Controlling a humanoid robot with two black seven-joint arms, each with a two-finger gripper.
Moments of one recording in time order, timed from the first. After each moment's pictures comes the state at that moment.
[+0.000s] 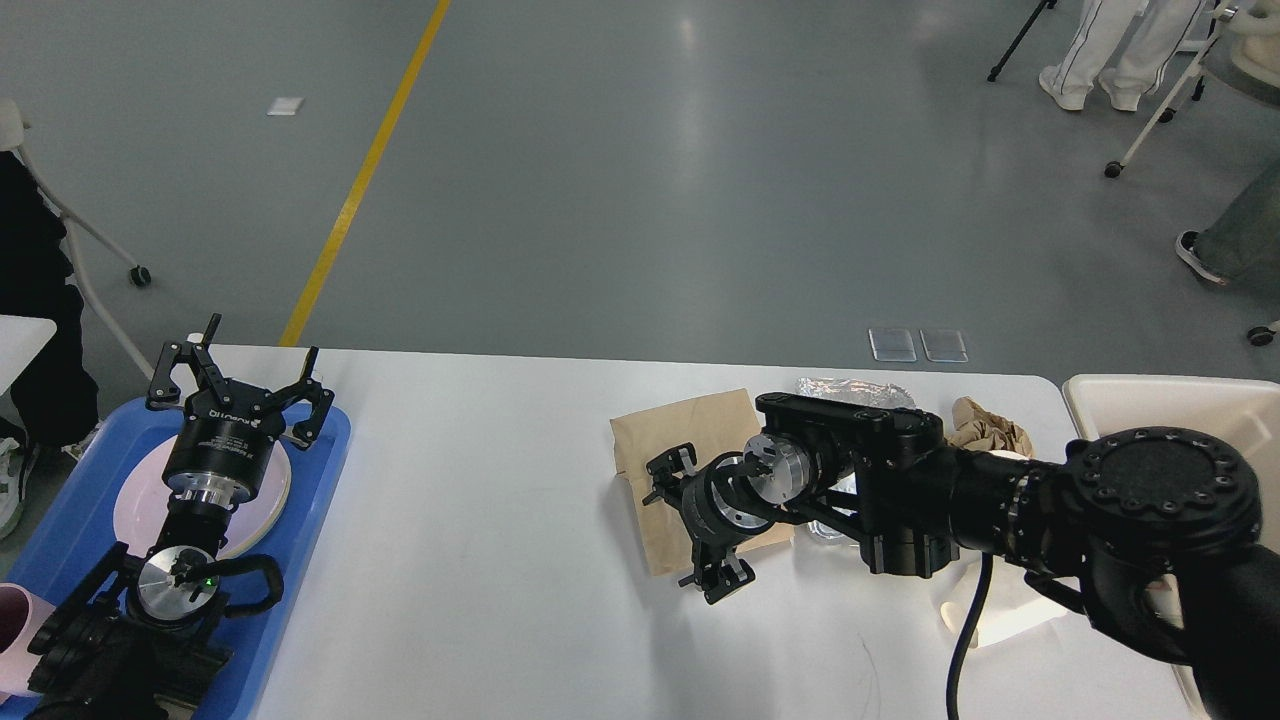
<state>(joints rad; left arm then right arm) -0.43 0.15 -1.50 -0.52 0.24 -0.66 -0.19 1.09 0.06 -0.20 0.70 0.34 -0.08 -0.60</state>
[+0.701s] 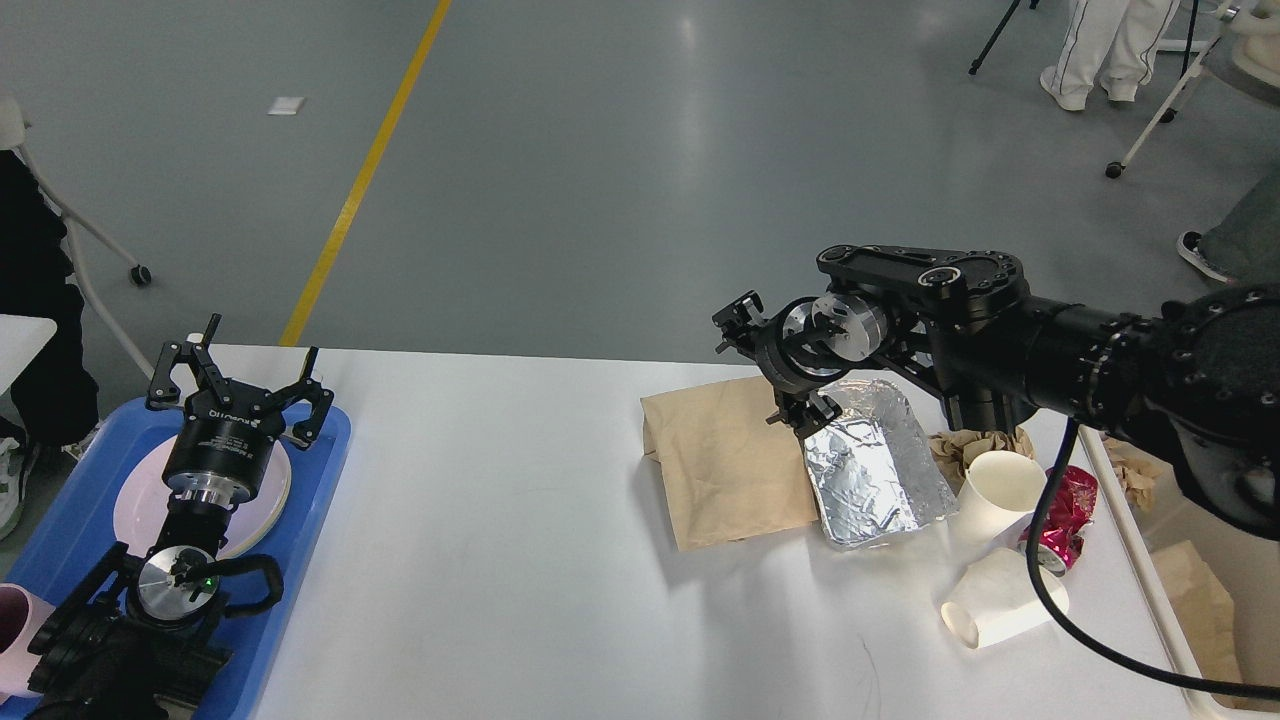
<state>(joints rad) -0.43 0.15 -1.50 -0.52 0.24 -0.66 -0.19 1.37 -0.03 -0.41 0.64 0.30 0.04 -0.60</state>
